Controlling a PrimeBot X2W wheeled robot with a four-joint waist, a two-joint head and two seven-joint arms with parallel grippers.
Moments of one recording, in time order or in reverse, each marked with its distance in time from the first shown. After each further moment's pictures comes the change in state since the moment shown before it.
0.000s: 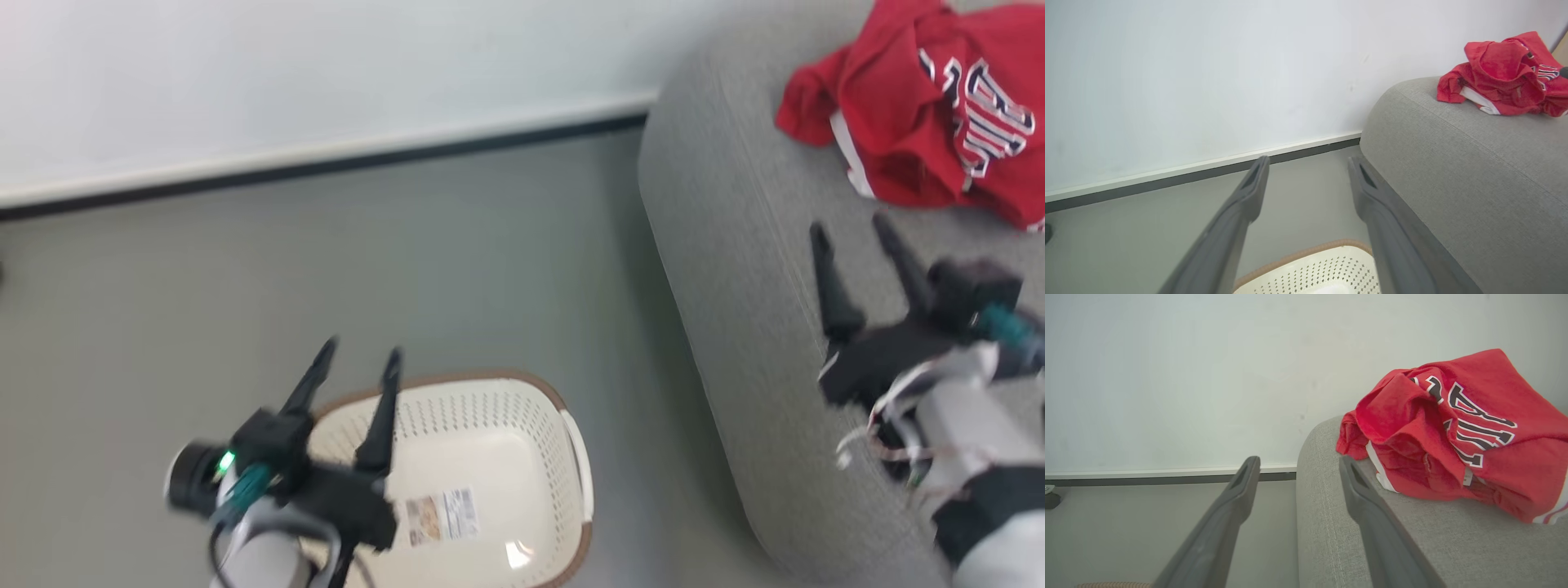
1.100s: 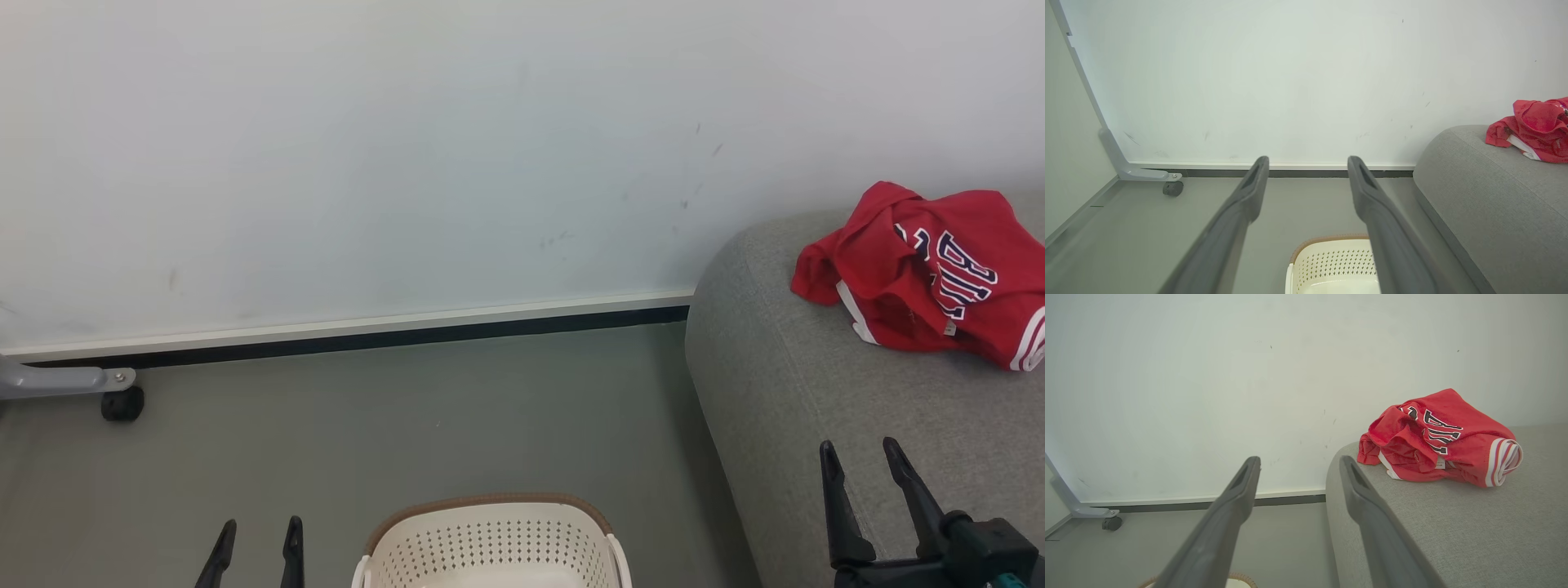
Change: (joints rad) left arm 0.489 0.040 0.245 -0.221 -0.008 0.019 -0.006; right arm 0.686 0.030 -0.125 -0.560 -0.074 -0.159 0.000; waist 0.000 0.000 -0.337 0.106
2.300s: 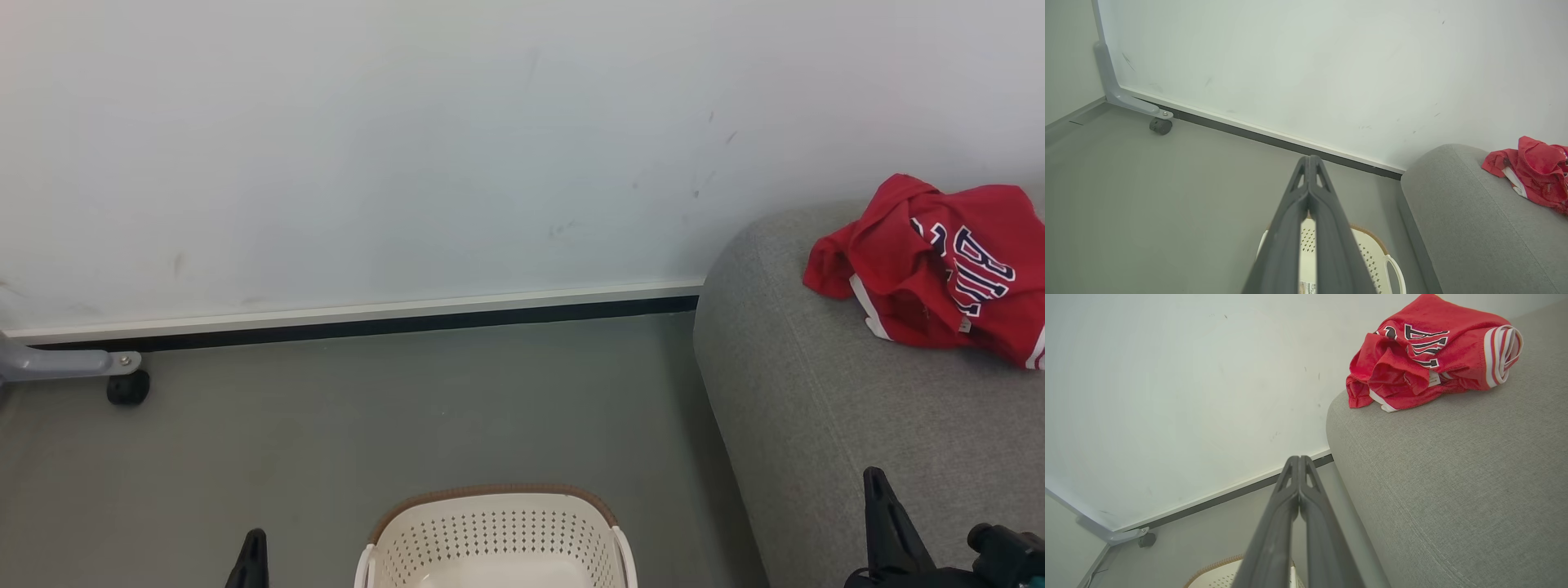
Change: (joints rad) left arm -0.004 -0.071 0.074 0.038 -0.178 -0.046 0.073; right arm 0.028 0.075 -0.087 0.049 0.208 0.043 0.072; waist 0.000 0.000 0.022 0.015
